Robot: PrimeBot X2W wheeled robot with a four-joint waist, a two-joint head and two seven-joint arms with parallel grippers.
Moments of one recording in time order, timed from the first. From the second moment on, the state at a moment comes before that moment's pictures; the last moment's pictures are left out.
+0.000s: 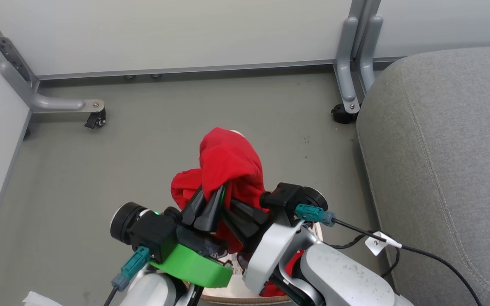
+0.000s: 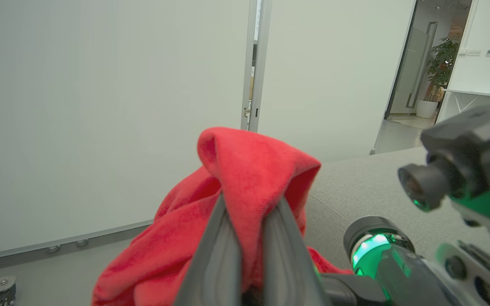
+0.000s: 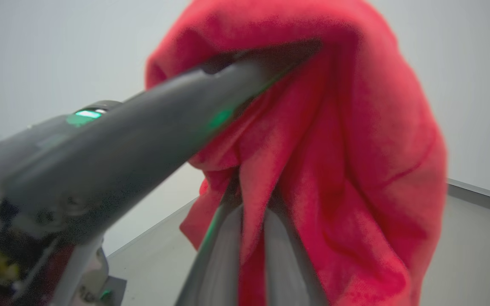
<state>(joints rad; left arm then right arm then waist) -0.20 0.15 -0.53 -0.02 -0.36 -0.04 -0.24 -0.46 -0.05 0.80 0.29 0.49 0.13 -0.11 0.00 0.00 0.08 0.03</state>
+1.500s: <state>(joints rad) -0.06 0.34 -0.61 -0.11 -0.29 0.00 -0.08 -0.45 -0.09 0.65 0.35 0.39 0.13 -0.12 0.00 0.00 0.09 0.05</state>
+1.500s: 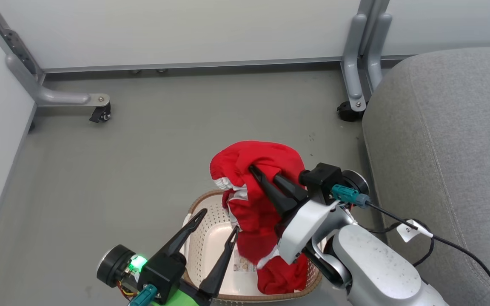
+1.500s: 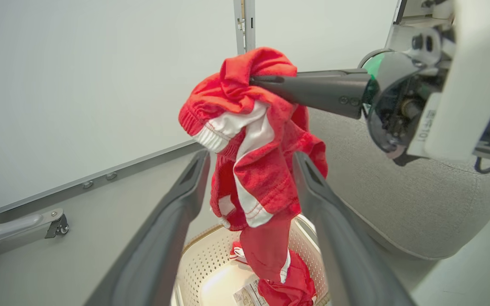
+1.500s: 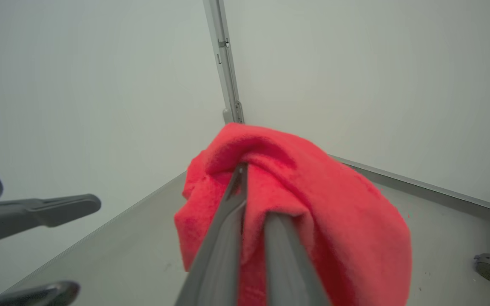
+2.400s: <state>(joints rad) -0.16 0.37 -0.64 -0.15 -0.27 -0.03 -0.03 -0.40 -0.10 0.44 0.33 0.35 0.13 -0.20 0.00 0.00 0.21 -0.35</state>
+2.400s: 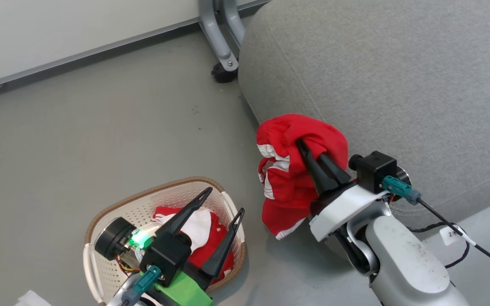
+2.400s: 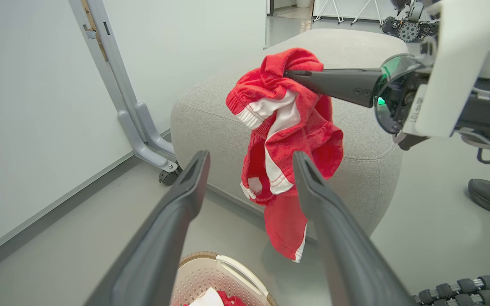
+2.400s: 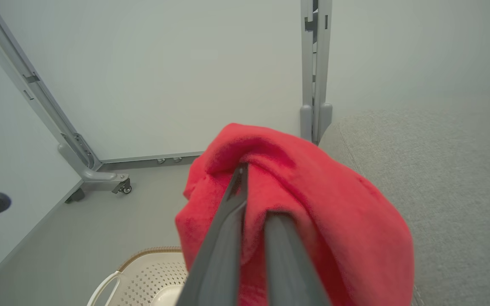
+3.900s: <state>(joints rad) -0.40 0.36 -0.66 -0.13 -0.23 -0.06 -0.09 -0.65 -0.27 -0.21 0.58 0.27 0.13 -0.26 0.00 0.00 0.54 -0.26</state>
